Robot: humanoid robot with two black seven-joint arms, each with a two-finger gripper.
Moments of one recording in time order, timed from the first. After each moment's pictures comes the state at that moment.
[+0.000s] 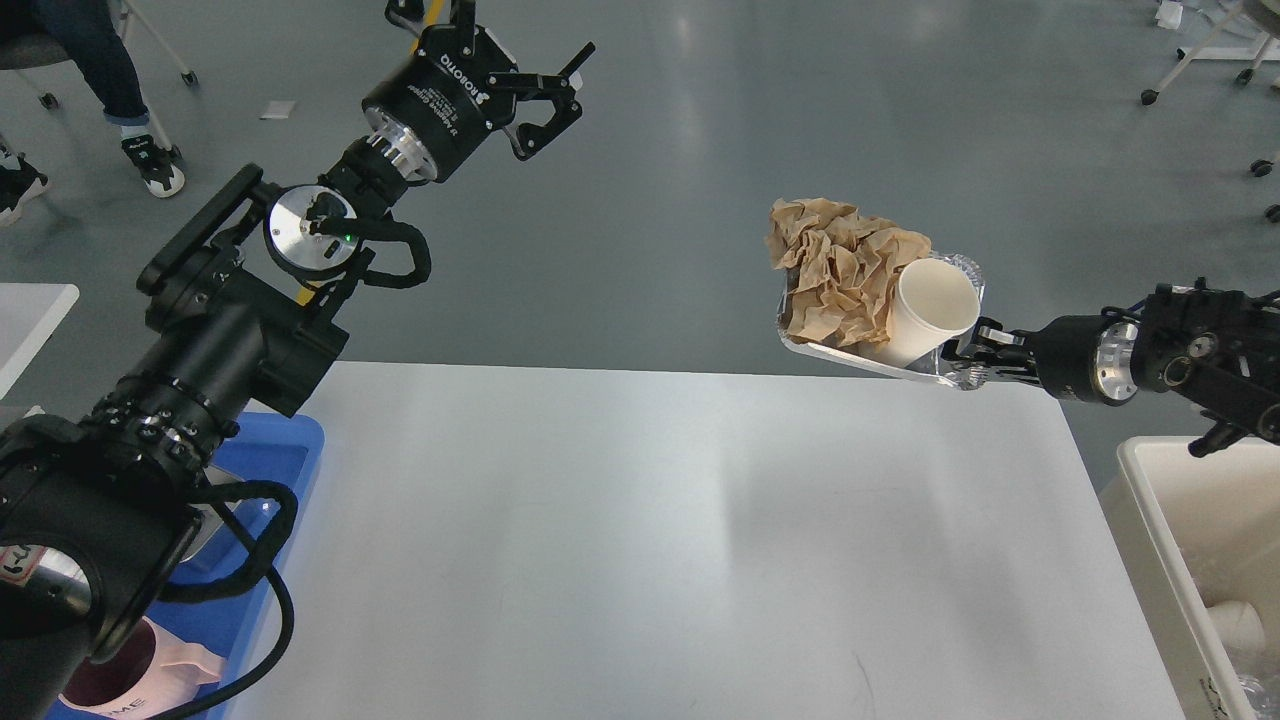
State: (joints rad) left arm -1.08 0.01 -1.08 -0.53 -0.10 -0.55 0.15; right arm 1.12 -0.65 -0.20 0.80 -0.68 0.37 0.33
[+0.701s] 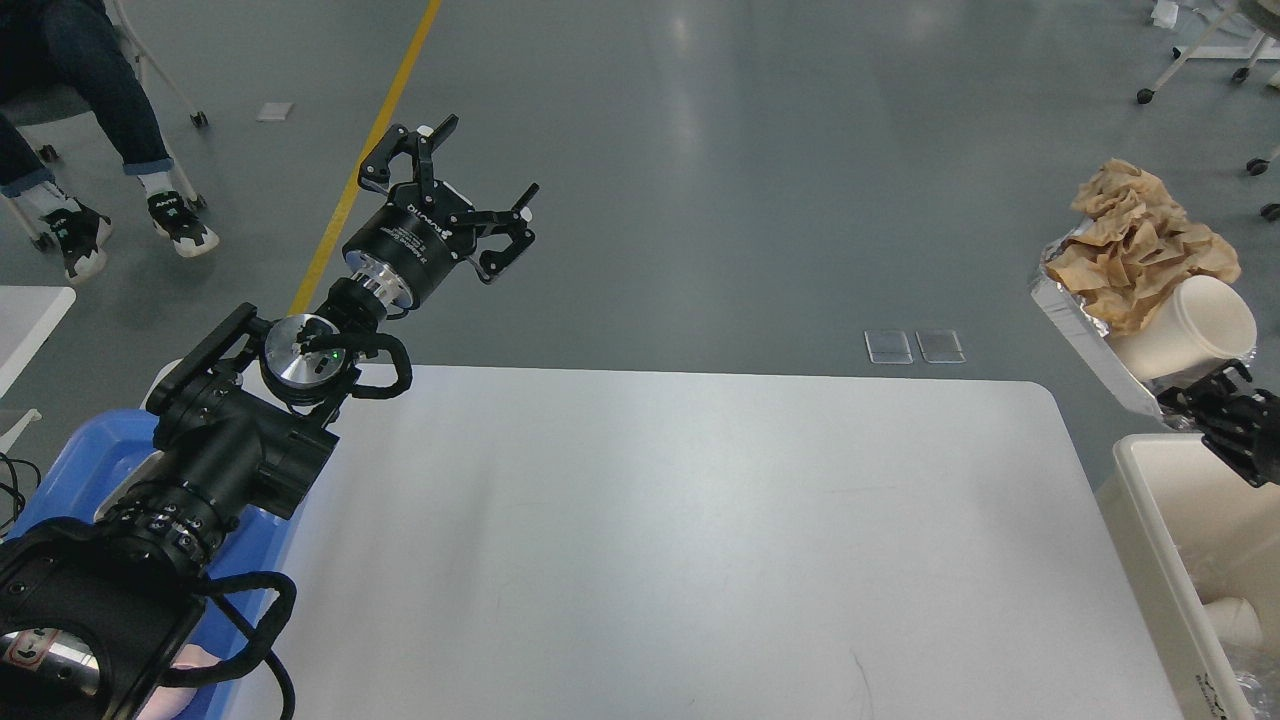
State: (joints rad) left arm -0.90 0.00 -1.13 -0.50 -0.11 -0.50 0.17; right arm 0.82 -0.95 -0.19 0.79 -0.12 0.29 0.33
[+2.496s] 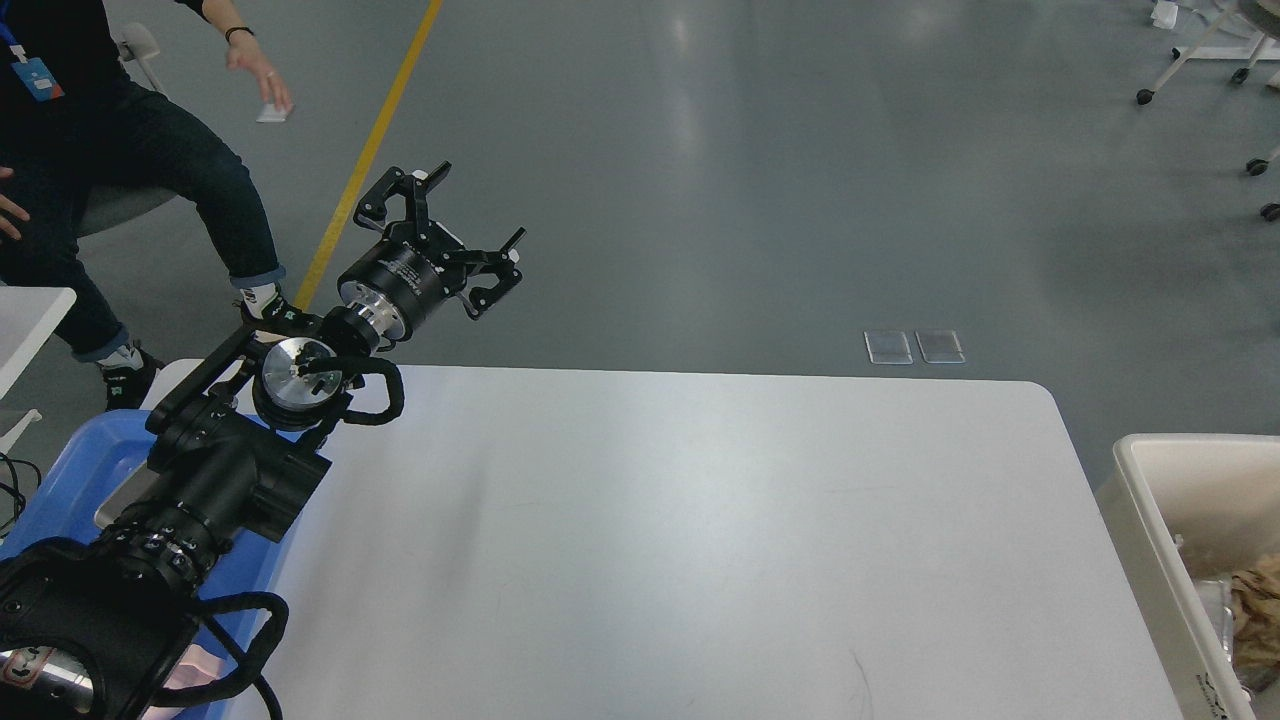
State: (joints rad) left arm -0.86 0.02 -1.13 -0.50 -0.06 -0.46 0.17; right arm 0.40 -1.06 -0.18 0.59 0.30 0.26 0.34
